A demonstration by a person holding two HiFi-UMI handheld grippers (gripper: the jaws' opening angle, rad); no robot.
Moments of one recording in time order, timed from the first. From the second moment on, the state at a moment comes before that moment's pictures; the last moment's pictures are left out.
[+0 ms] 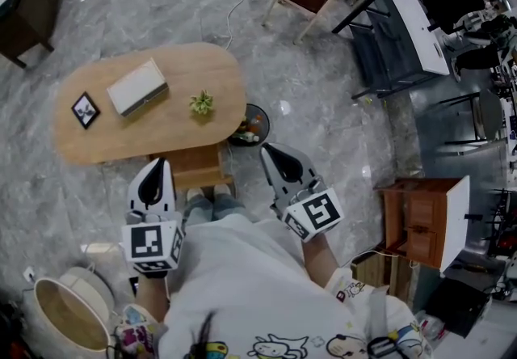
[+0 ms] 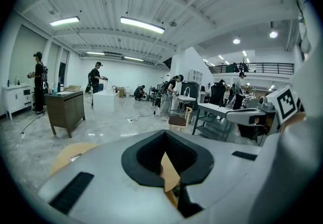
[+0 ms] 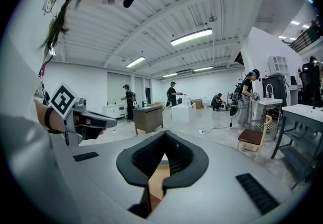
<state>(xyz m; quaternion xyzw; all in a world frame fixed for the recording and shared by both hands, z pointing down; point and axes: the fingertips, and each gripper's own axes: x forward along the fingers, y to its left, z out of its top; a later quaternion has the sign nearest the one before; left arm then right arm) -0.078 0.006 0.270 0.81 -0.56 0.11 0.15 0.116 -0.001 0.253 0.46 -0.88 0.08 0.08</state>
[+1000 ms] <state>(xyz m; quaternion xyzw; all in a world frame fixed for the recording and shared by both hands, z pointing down) -0.087 0.011 0.273 0.81 -0.56 0.12 0.14 0.115 0.000 0.260 0.45 -0.88 0.09 0.08</state>
